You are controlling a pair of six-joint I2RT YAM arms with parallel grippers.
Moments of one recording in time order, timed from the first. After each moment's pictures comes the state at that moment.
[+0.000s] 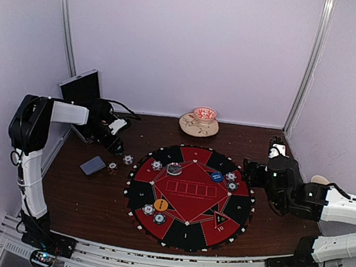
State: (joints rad) left arm -0.23 2.03 1.38 -0.43 0.25 0.47; right arm 0.92 0.96 0.58 -0.09 0.81 0.49
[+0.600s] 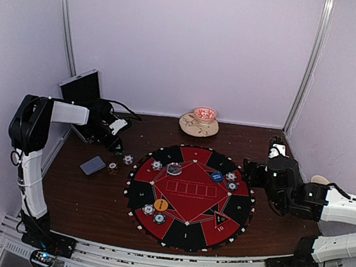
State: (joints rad) left arm -0.23 2.03 1.38 -0.43 0.25 0.48; right arm 0.92 0.96 0.58 -0.09 0.81 0.49
